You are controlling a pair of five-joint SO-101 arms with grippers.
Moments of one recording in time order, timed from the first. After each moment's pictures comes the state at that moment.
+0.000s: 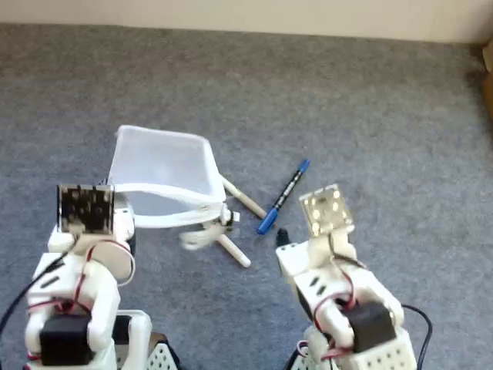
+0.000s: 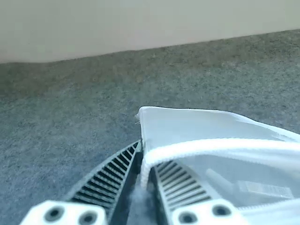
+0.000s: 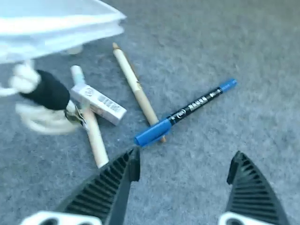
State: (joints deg) left arm -8.4 -90.3 57.1 66.2 -3.8; right arm -21.9 -85.2 66.8 68.3 3.6
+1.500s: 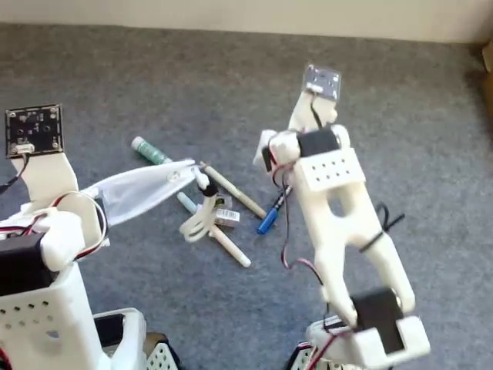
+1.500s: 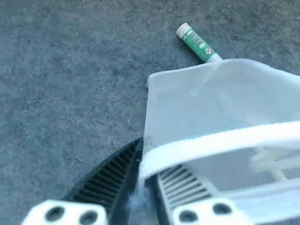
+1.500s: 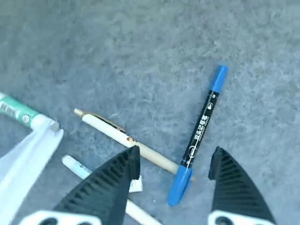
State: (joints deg) left arm -18.1 -52.0 19.2 98.4 5.6; right arm -19.3 -5.5 5.8 71.6 -31.4
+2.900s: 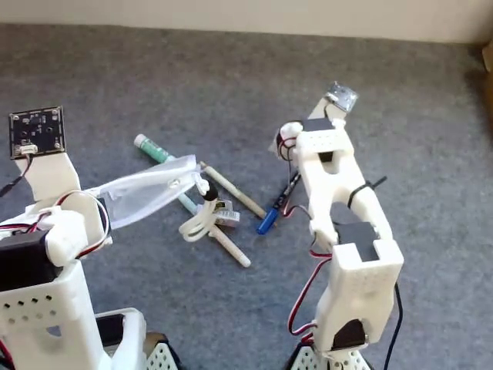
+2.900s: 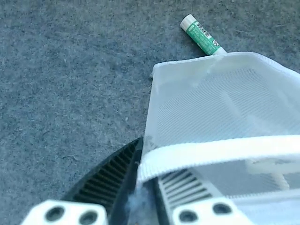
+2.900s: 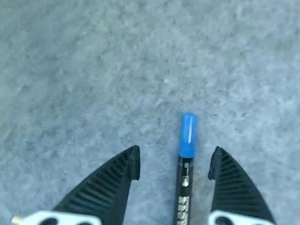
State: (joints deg) left arm -18.1 -52.4 22.5 96.2 6.7; right arm -10.5 21.1 0.5 53.9 -37.8
